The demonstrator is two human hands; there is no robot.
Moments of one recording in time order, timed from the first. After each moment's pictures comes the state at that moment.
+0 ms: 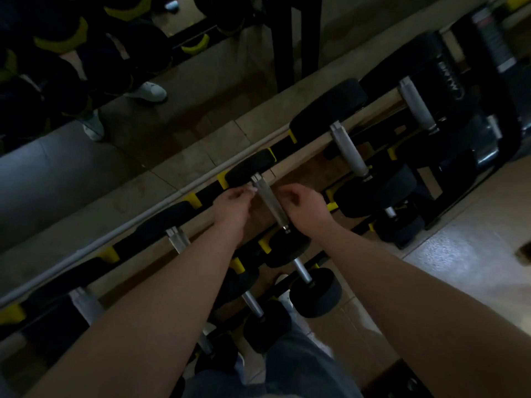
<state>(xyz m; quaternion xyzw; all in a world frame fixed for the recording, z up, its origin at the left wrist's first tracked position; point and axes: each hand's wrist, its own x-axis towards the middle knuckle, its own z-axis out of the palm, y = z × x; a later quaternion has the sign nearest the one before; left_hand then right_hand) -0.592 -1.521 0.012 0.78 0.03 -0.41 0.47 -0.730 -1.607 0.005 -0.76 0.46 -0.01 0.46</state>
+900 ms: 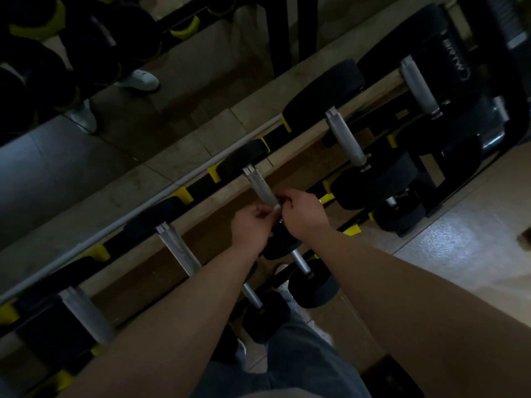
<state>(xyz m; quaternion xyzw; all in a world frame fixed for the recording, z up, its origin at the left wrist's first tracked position) -0.645 -1.507 -0.015 0.81 -0.11 -0.45 0.35 -0.736 -1.598 -0.012 -0.78 0.48 0.03 0.40</state>
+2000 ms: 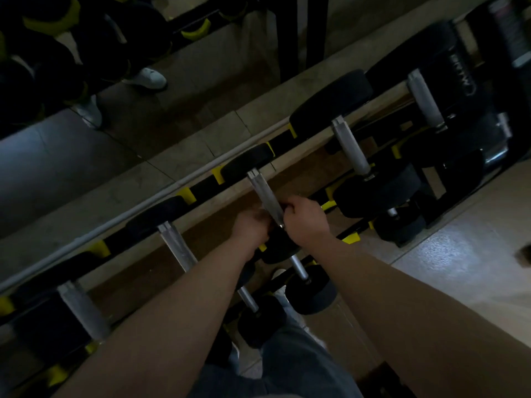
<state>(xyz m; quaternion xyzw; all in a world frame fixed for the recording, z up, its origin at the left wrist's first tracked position) -0.631 -1.516 -0.024 0.80 -0.03 -0.53 0.29 -0.735 -1.596 -0.011 -0.77 0.49 0.05 0.41</state>
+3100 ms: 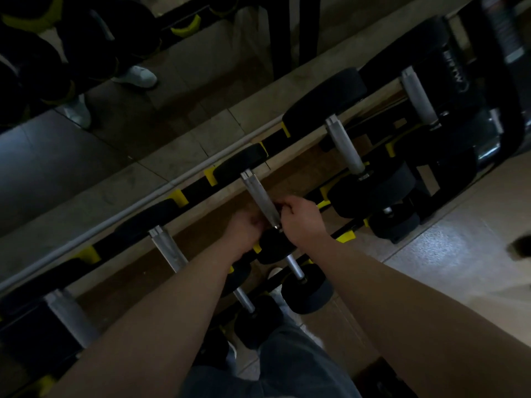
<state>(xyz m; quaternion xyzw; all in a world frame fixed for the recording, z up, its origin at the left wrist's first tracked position) -0.621 -1.509 -0.048 0.80 -0.19 -0.54 0.21 -0.738 -1.600 -0.010 -0.75 0.50 0.03 0.44</state>
